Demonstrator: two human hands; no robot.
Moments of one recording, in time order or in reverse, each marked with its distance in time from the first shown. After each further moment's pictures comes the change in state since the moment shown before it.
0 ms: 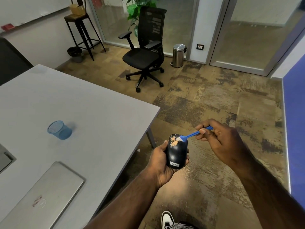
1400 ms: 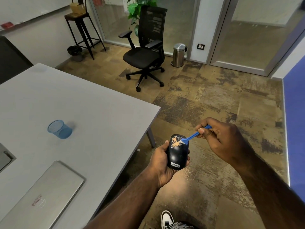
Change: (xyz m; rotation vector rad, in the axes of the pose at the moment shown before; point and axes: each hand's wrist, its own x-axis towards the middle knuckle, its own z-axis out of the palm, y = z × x) left_hand -0.001 0.000 0.001 0.051 0.033 0.014; right_hand 0.008 -0.013 -0.006 -0.158 -0.041 -0.063
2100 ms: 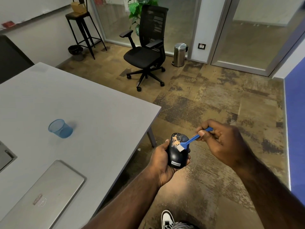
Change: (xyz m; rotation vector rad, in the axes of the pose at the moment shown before) left_hand 0.003 0.002 0.000 0.033 0.011 0.022; right_hand -0.004 0.001 0.006 0.100 0.027 -0.032
